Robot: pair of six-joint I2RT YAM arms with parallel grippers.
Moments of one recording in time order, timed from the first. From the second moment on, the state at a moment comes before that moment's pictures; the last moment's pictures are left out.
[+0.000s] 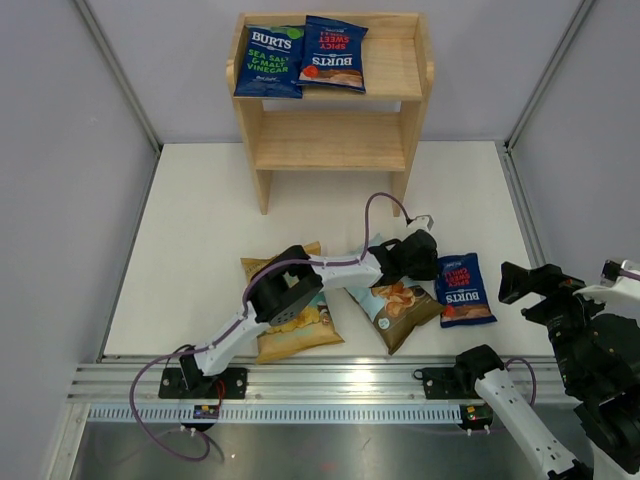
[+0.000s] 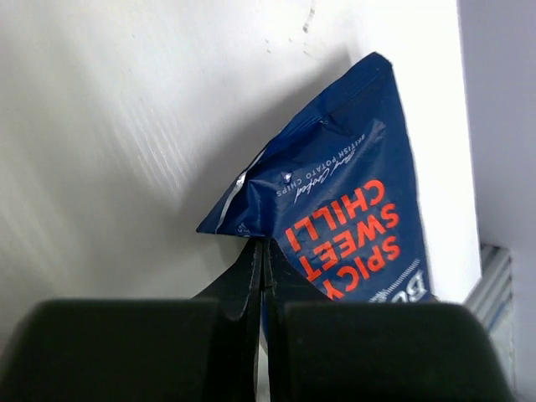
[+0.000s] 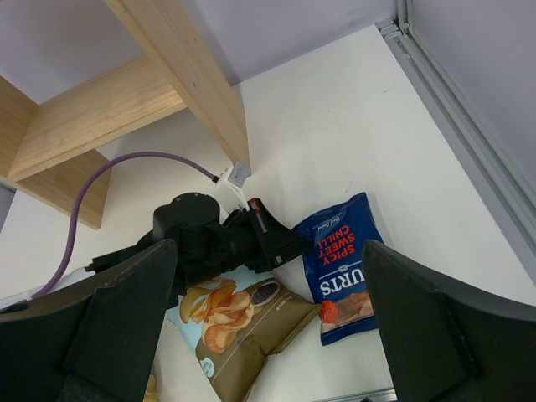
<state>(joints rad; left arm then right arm) -1.10 2.44 1.85 -0.03 -0.07 -0.94 0.36 0.35 1.28 -1.10 0.45 0.45</state>
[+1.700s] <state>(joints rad) -1.10 1.21 1.41 0.05 -0.43 -0.70 0.36 0.46 0.57 0.04 -0.49 0.83</state>
